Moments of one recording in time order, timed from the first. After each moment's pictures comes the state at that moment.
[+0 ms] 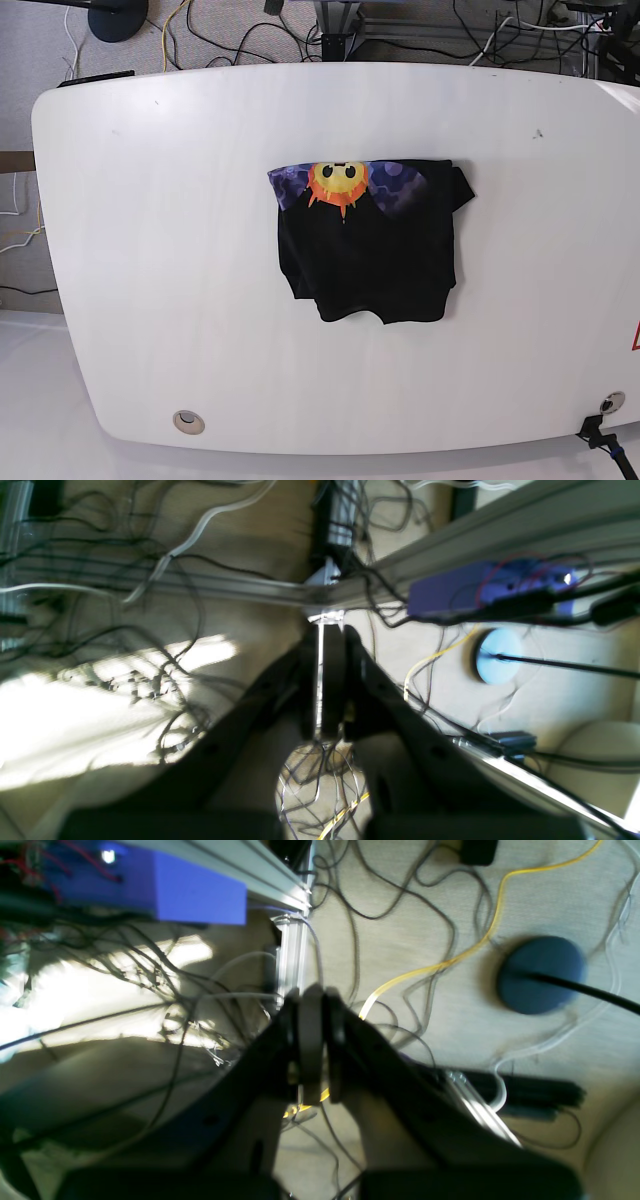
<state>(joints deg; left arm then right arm) 62.8 -5.3 -13.9 69.3 -8.1 -29.6 -27.5 -63.8 1.7 7.2 86.9 -1.7 16.7 0.6</state>
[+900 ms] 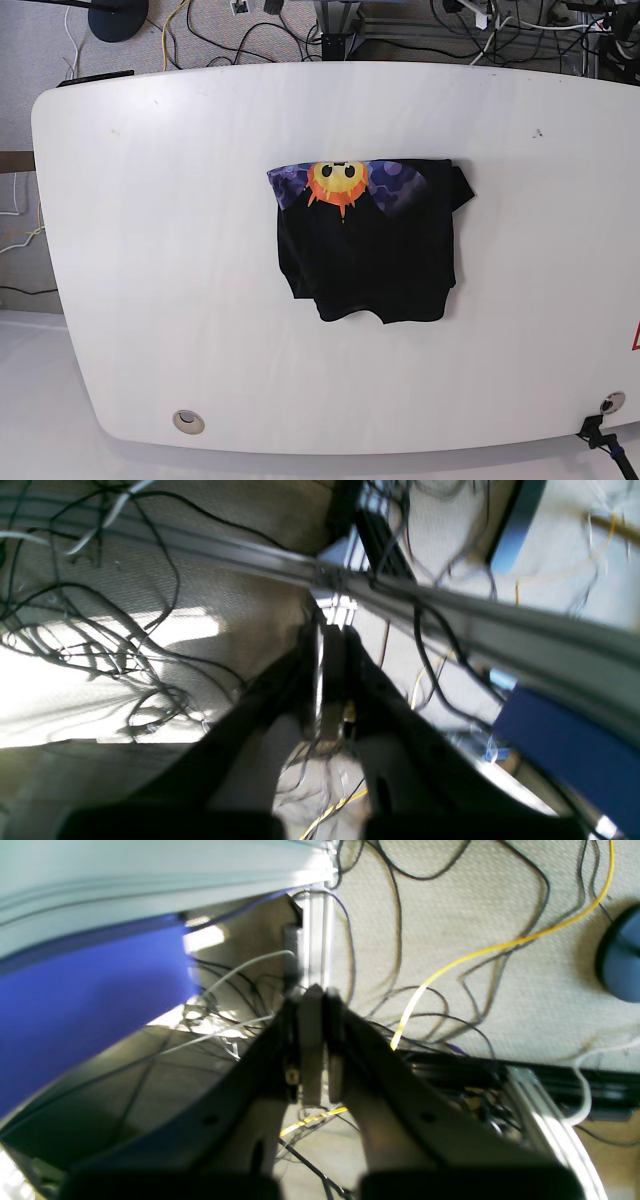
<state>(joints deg) 14.1 -10.9 -9.4 10.2 -6.3 -29.3 -19.1 -22.9 2.5 4.3 29.6 -2.1 16.5 3.9</state>
